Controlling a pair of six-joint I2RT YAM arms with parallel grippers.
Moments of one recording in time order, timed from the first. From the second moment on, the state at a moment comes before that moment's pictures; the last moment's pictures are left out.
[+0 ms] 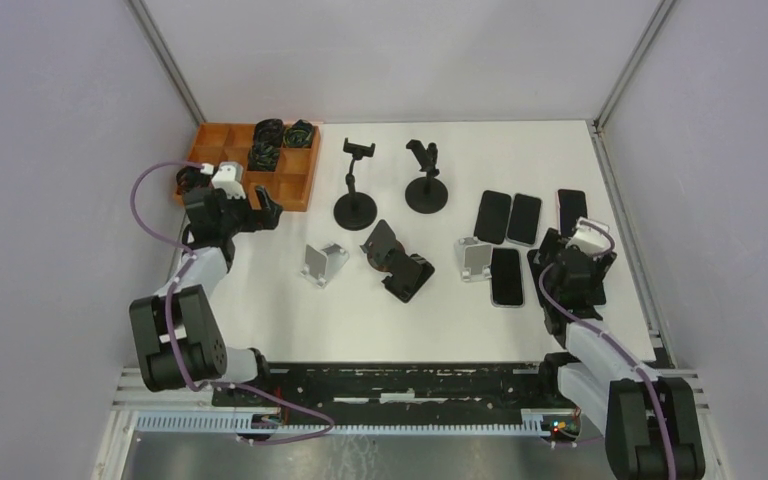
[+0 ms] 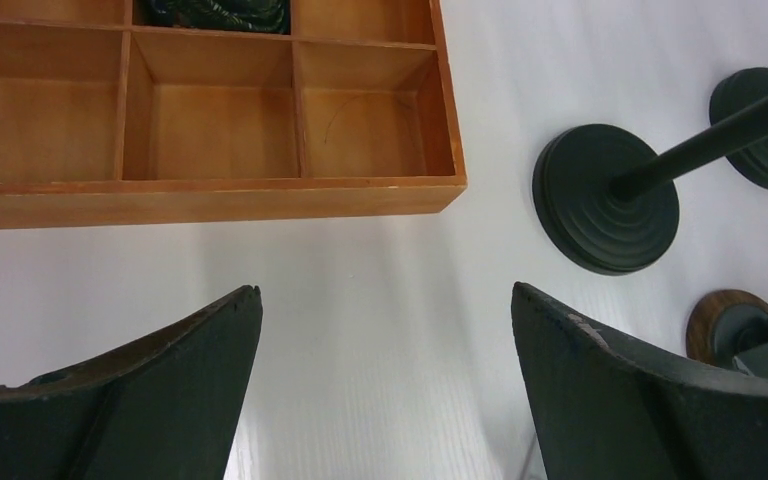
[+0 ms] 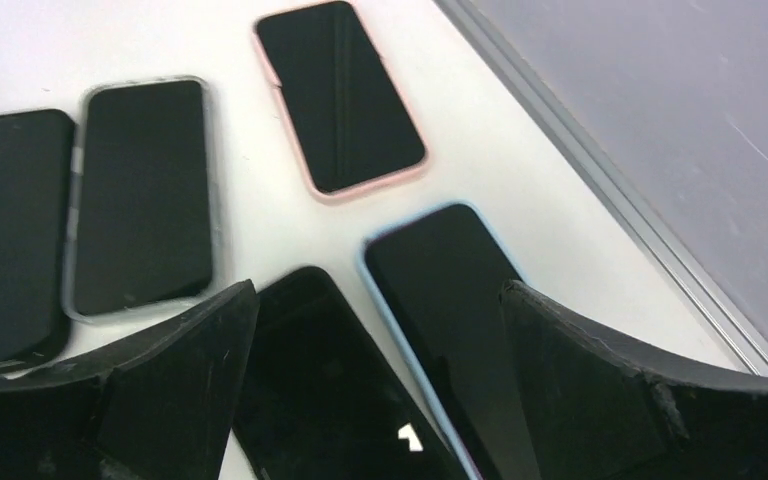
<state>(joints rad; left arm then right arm) 0.26 1.35 0.71 0.18 0.48 0.02 0.04 0.97 0.24 0.38 0.54 0.15</state>
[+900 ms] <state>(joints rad) 0.09 1.50 0.24 1.01 0.37 -0.04 0.21 1.27 0.01 1.46 0.62 -0.21</state>
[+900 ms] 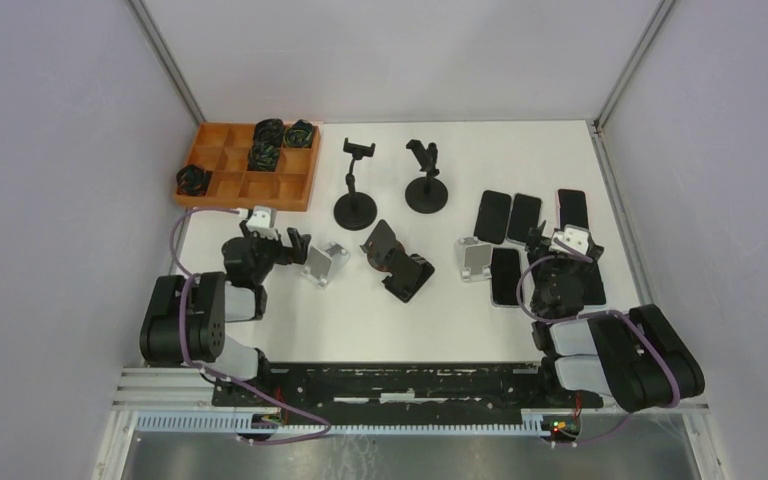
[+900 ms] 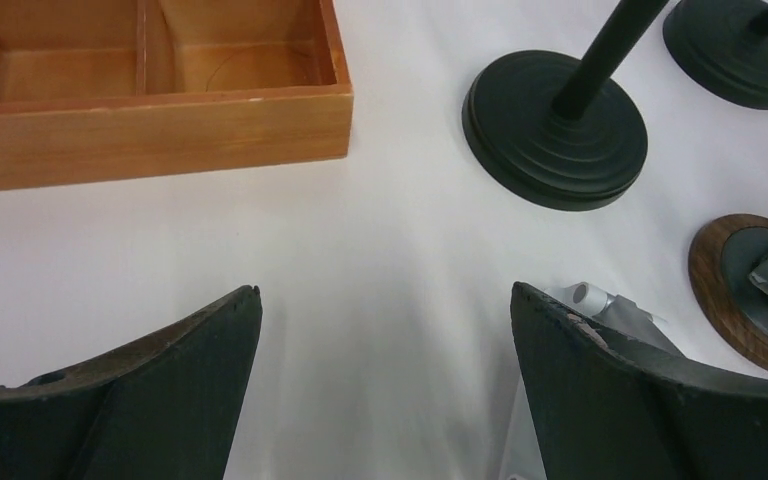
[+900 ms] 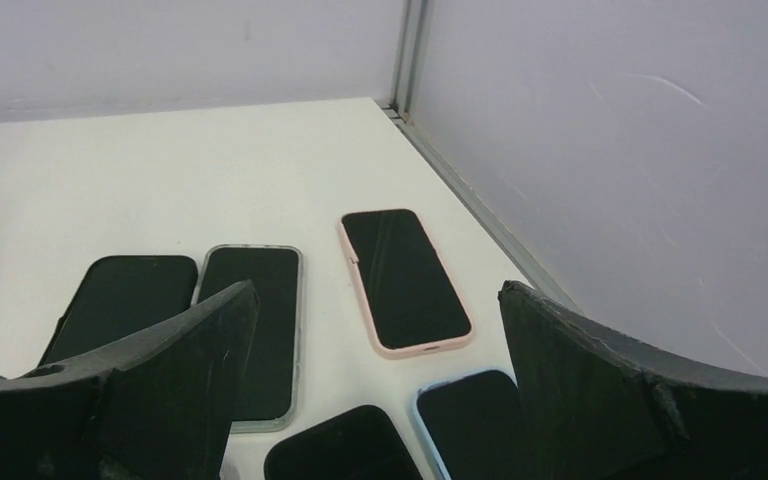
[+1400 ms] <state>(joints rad) 0.04 1.54 0.21 1.16 0.24 0.00 0.10 1.37 0.01 1.42 0.44 -0.22</state>
